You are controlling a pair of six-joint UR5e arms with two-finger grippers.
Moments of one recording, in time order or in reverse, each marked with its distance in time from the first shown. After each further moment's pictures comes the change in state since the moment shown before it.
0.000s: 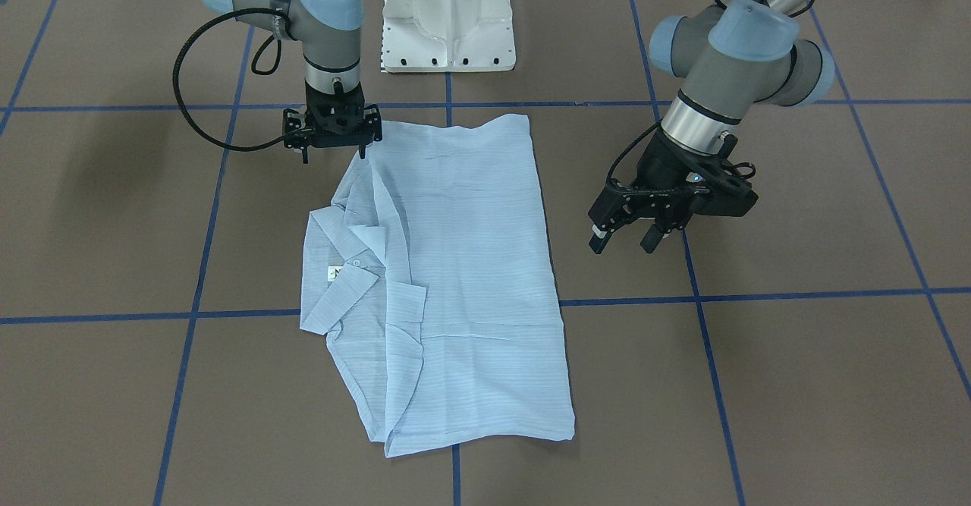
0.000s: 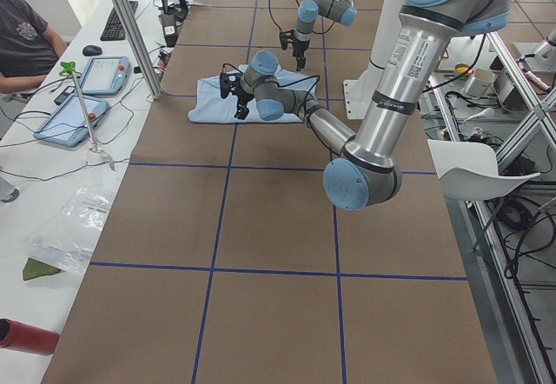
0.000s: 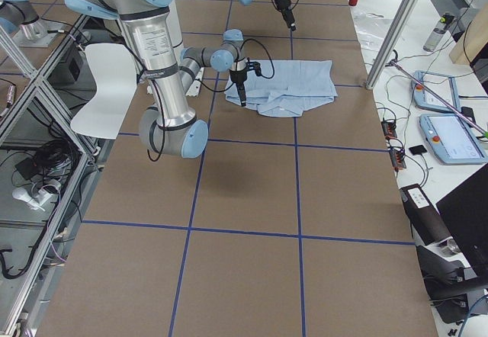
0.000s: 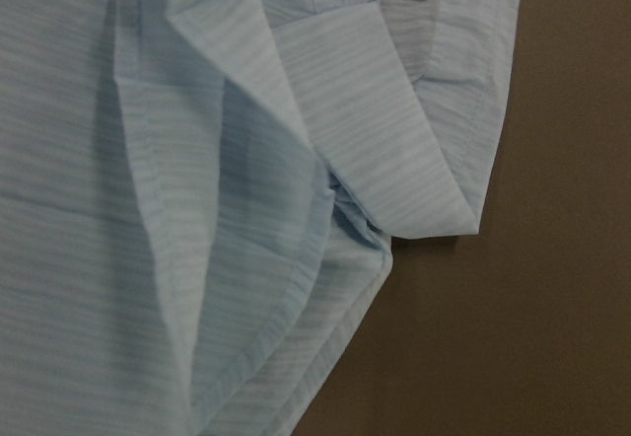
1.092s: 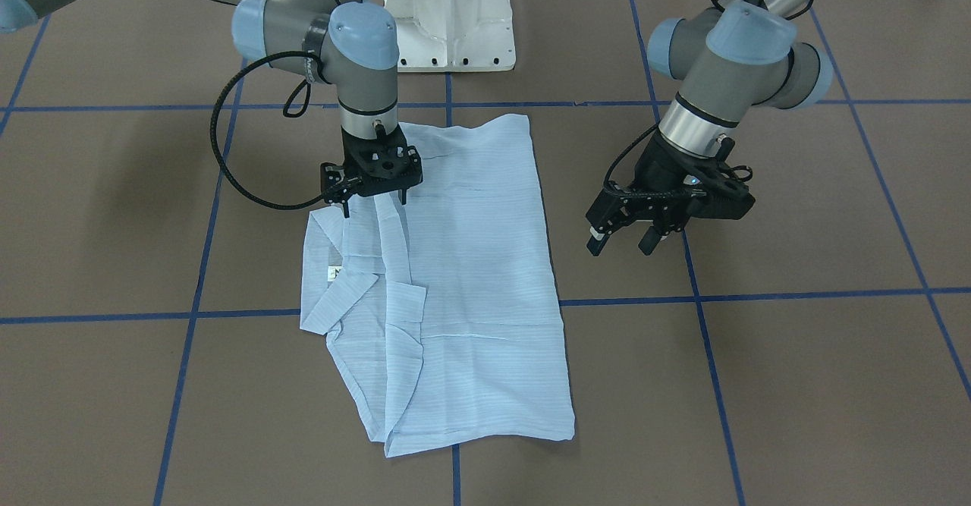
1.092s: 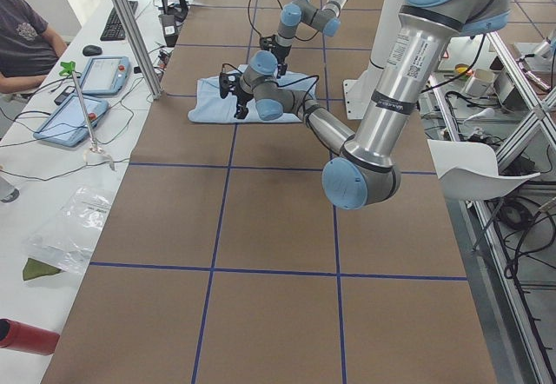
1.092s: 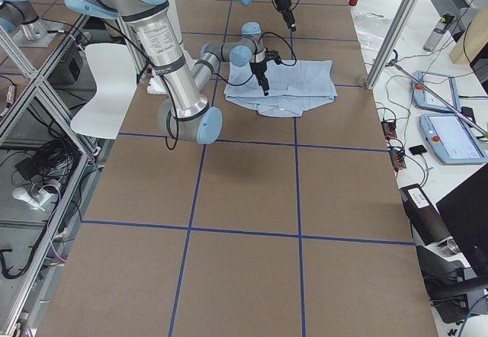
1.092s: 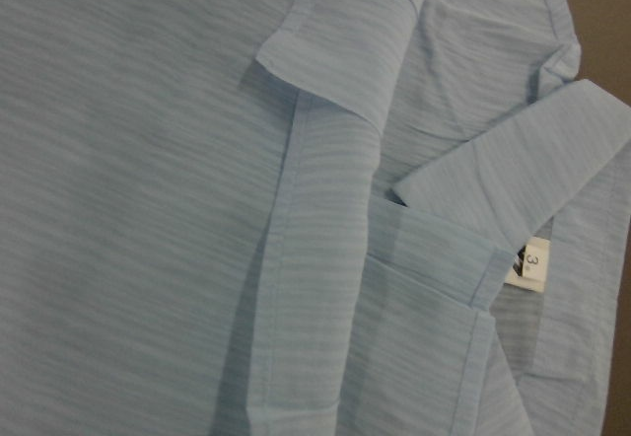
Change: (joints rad) left arm 0.000 -0.004 0.013 -0.005 -0.003 0.005; right arm 0.086 0.195 -0.272 0.200 -0.014 -0.159
